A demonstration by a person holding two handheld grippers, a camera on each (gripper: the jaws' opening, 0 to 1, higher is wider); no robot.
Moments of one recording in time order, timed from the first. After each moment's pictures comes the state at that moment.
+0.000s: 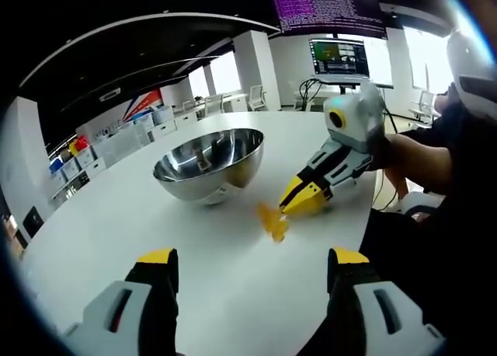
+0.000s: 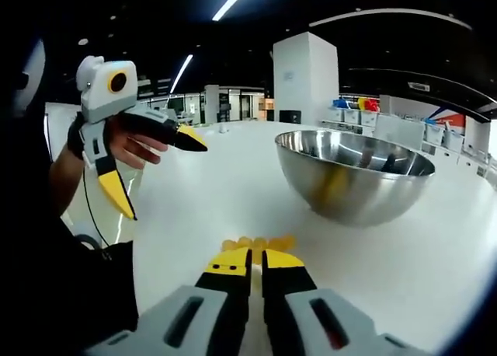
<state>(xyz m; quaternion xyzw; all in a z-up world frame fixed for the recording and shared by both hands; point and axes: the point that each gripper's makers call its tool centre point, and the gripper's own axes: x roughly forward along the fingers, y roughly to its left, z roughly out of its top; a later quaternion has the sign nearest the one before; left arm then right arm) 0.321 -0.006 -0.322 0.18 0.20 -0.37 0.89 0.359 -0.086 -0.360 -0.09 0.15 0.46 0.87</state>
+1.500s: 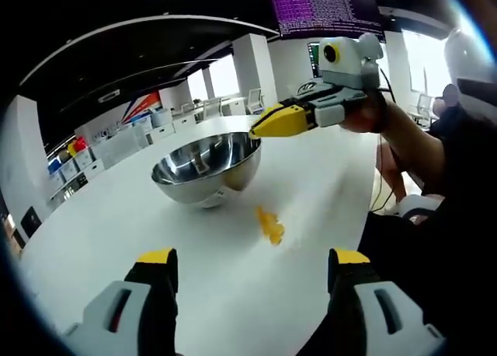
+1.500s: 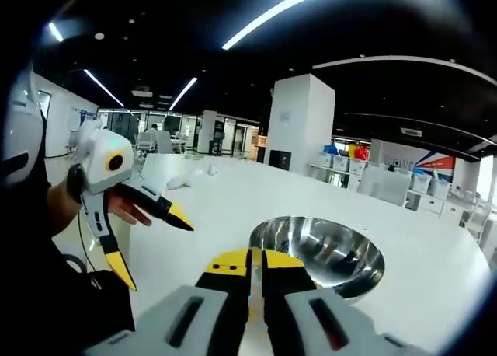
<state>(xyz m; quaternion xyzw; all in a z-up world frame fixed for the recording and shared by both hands) 0.319 -0.009 -0.320 0.17 0.19 -0.38 0.89 0.386 -0.090 -0.243 -0.10 0.03 0.44 0.89</state>
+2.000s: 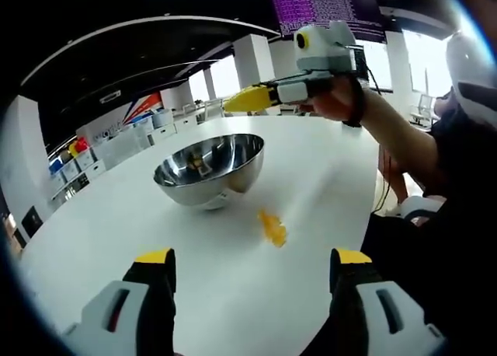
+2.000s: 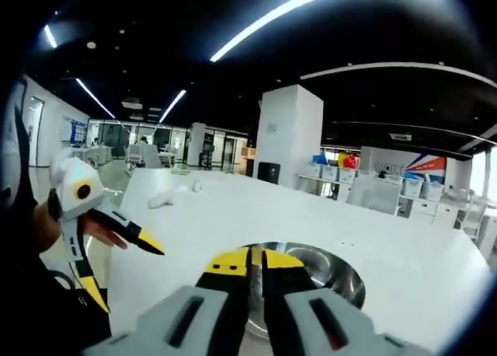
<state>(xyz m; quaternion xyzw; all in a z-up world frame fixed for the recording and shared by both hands) 0.324 -0.006 -0.316 0.17 0.19 -0.37 0.89 0.440 -0.093 -0.227 -0.08 0.02 0.41 0.91</state>
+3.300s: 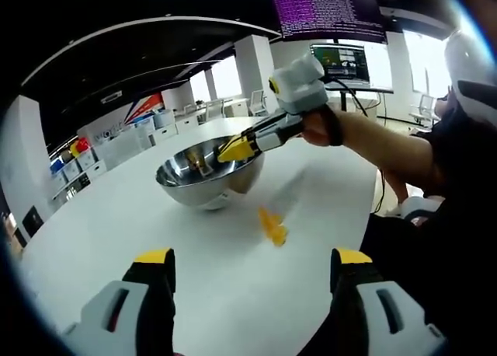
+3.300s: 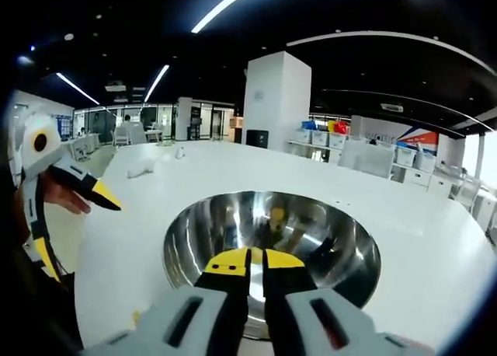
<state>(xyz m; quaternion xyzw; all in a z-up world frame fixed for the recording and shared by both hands) 0.321 -0.006 -0.315 0.17 0.18 -0.37 0.89 0.467 -0.092 -0.293 -0.09 0.10 0.38 0.91</state>
